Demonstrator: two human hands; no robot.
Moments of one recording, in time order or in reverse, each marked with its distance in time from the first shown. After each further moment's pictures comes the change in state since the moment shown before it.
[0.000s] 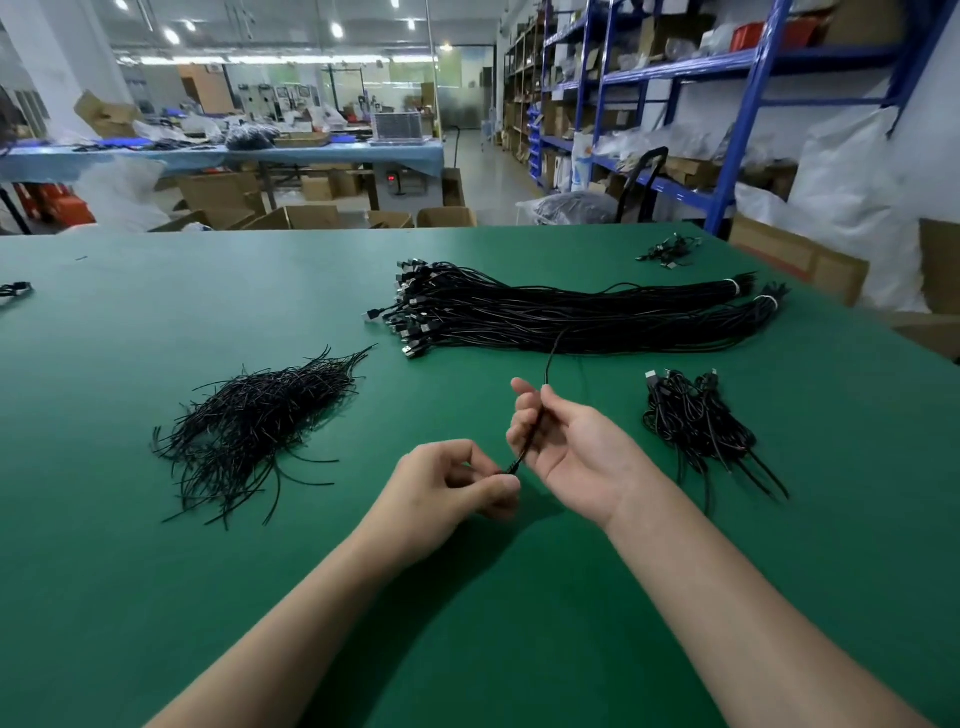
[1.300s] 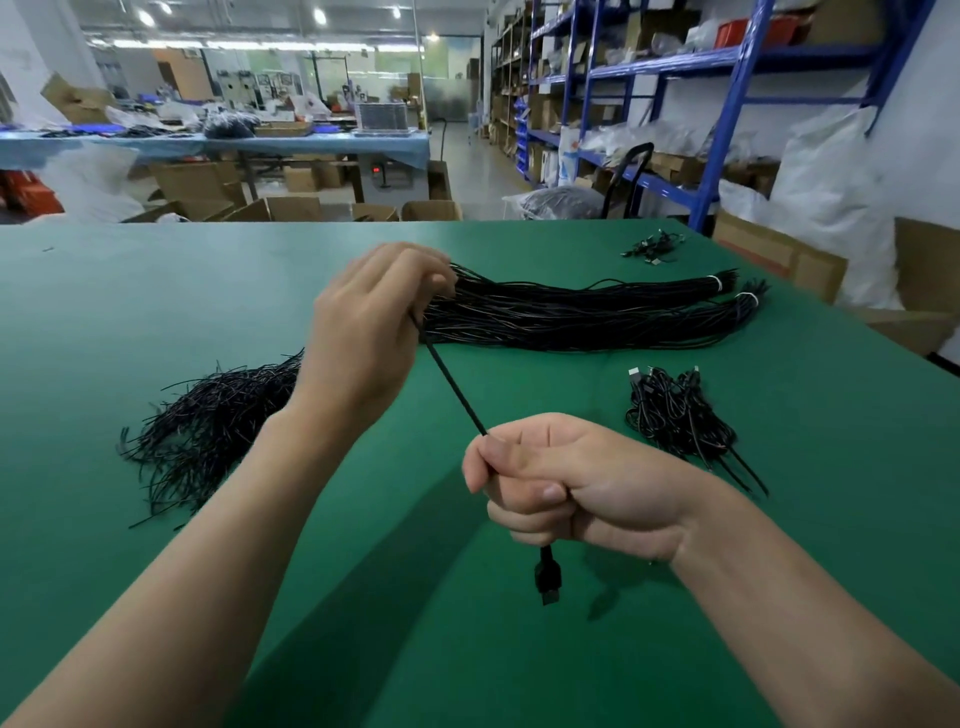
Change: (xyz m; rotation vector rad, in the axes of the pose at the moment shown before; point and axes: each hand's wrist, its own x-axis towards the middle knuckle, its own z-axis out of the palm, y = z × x) left_hand 0.050 0.095 -0.047 0.791 0.604 0.967; right_hand -0.064 -0.027 0.009 -0.759 -0.635 0.210
